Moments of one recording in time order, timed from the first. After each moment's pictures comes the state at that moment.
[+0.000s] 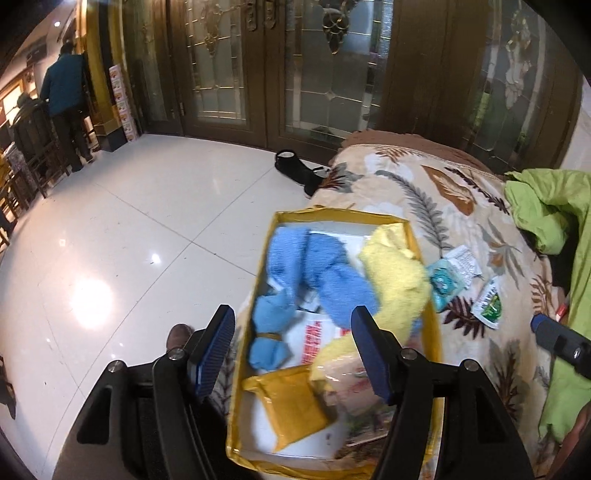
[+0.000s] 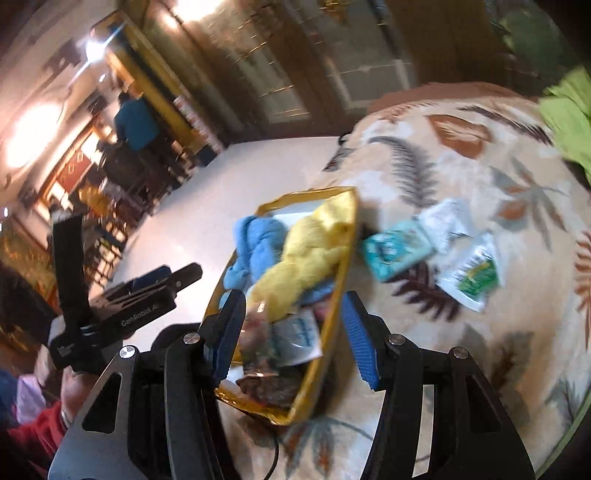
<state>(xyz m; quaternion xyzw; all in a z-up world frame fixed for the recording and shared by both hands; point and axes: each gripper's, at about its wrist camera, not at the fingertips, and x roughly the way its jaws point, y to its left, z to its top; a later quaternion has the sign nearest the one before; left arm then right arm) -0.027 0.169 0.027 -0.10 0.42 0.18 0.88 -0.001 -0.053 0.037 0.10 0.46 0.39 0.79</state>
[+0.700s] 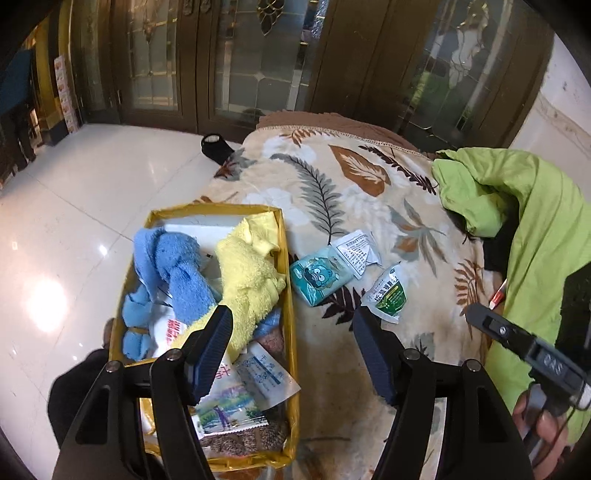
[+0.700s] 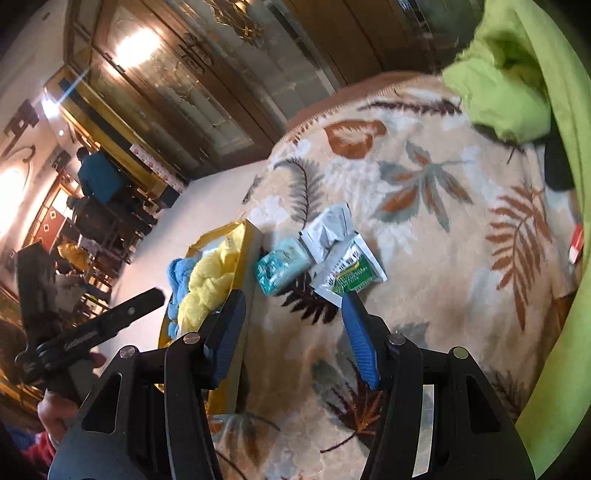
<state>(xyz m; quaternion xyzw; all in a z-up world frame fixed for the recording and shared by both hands) 0.015 0.073 0.047 -0.13 0.45 0.08 0.88 0.048 -0.169 0.017 0.17 0.47 0.31 0.81</state>
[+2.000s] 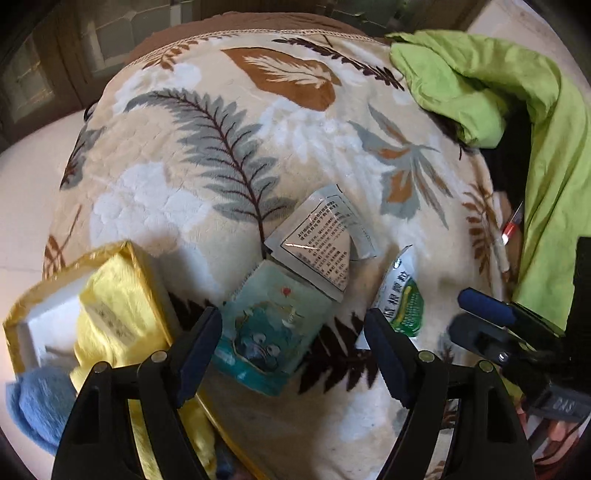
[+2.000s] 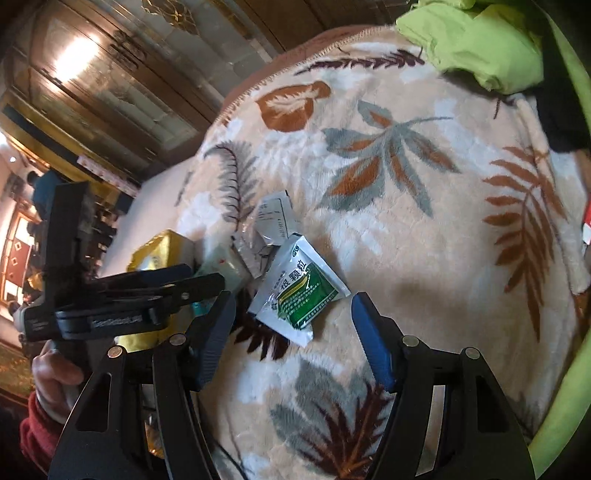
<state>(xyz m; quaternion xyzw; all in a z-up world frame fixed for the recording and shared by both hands) 0.180 0.053 -0.059 -0.03 0.60 -0.11 0.79 0.109 -0.146 -0.042 0.18 0.54 0.22 0.79</state>
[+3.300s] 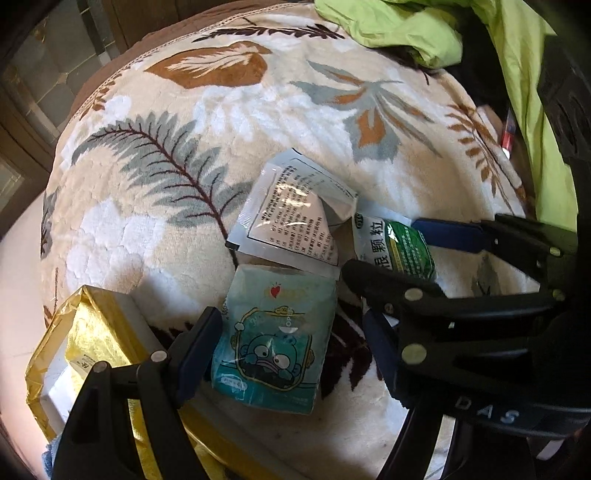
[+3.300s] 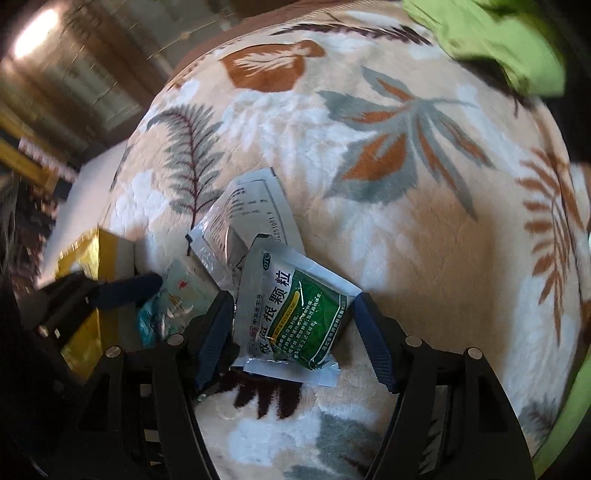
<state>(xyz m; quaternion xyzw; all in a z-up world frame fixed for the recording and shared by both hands) 0.176 0.022 -0.083 0.11 0.60 -0.18 0.77 0.145 -0.076 -0.080 0.09 0.58 0.12 0.80</state>
